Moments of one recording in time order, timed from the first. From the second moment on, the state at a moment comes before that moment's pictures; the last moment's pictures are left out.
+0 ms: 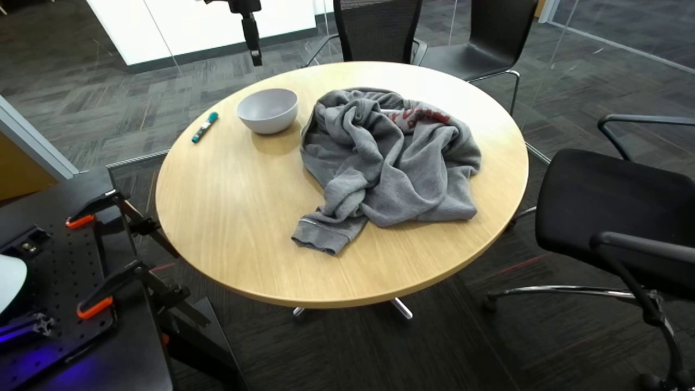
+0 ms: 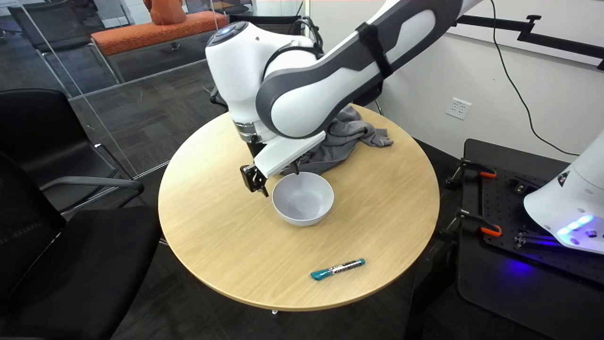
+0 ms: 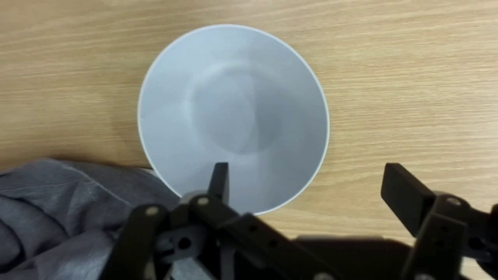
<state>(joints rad) 0.39 0.75 0.01 -1.44 -0.07 2.05 0.85</state>
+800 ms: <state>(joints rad) 0.37 0.27 0.03 -2.01 -0.09 2.12 0.85</state>
